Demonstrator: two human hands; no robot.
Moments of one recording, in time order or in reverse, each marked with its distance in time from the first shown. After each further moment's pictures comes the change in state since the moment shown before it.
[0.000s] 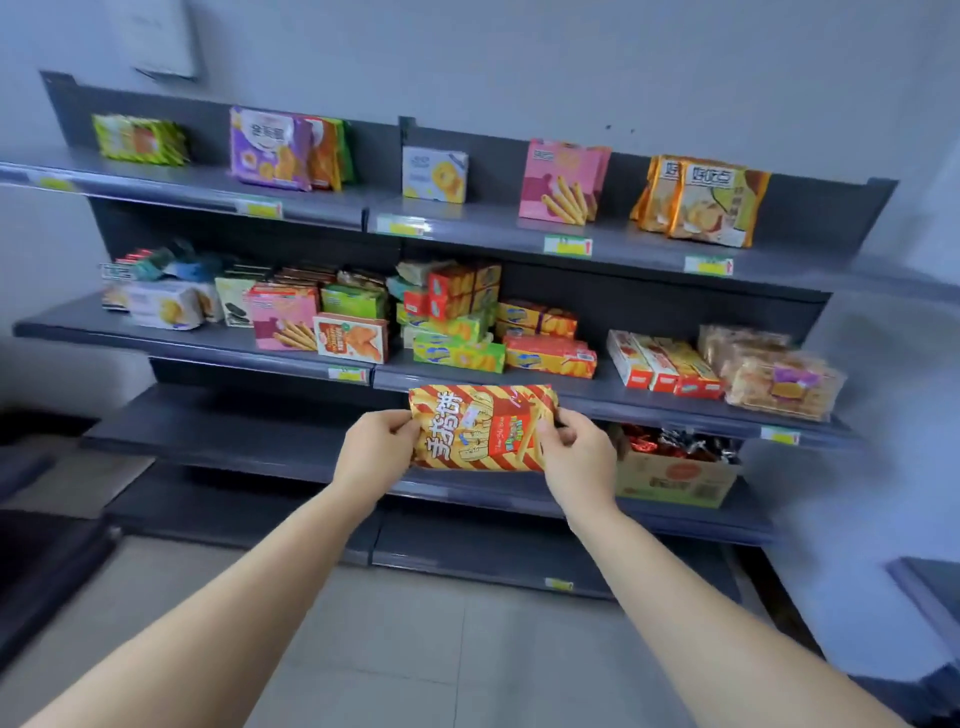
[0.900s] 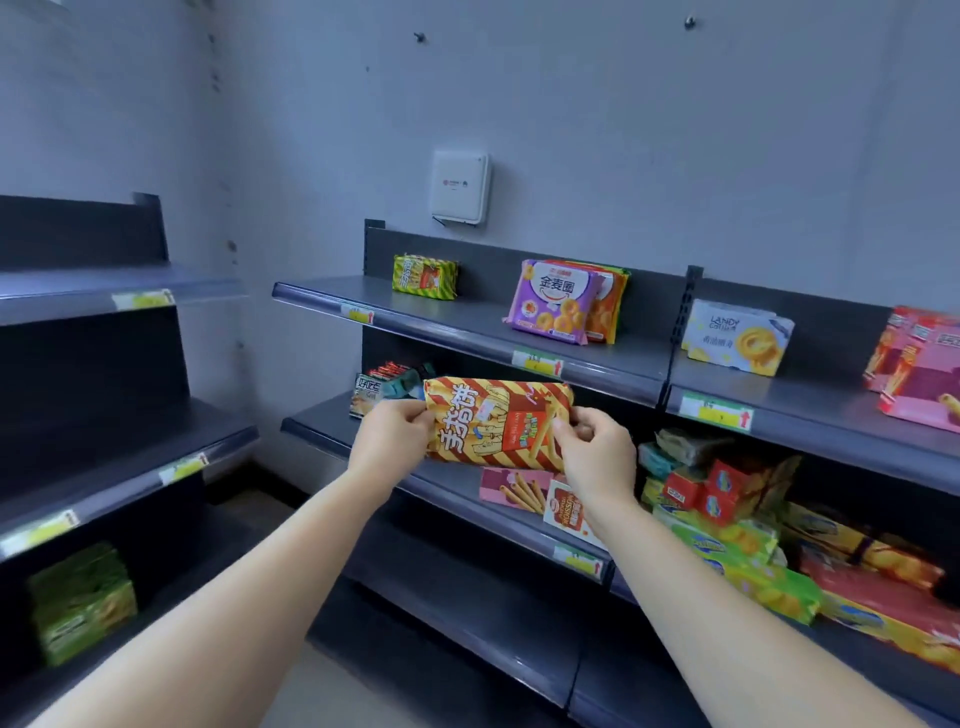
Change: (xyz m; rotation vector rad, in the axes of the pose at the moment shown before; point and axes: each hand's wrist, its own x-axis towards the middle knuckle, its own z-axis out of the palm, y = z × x) left_hand 0.250 -0.066 -0.330 0.005 0.454 -0.011; right_hand 0.130 -0.289 0.353 0.234 -0.237 -0.270
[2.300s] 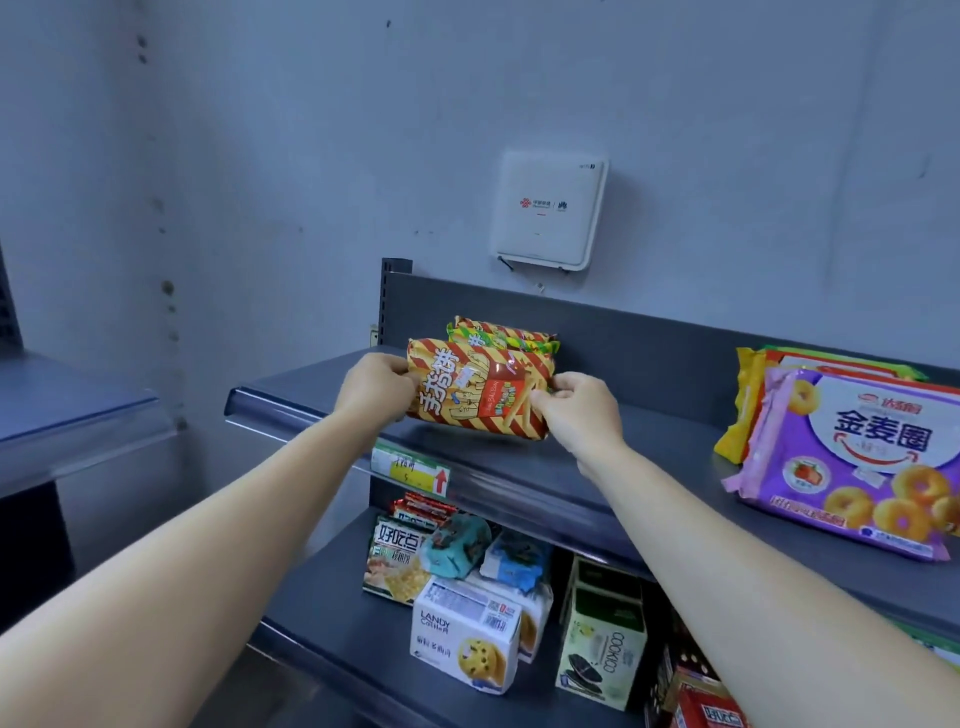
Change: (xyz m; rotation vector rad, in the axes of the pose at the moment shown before) left_hand 0.554 -0.098 -0.056 -0.002 -0.039 0.039; right_hand 0.386 -0.073 0.390 -0.128 -0.098 -0.006
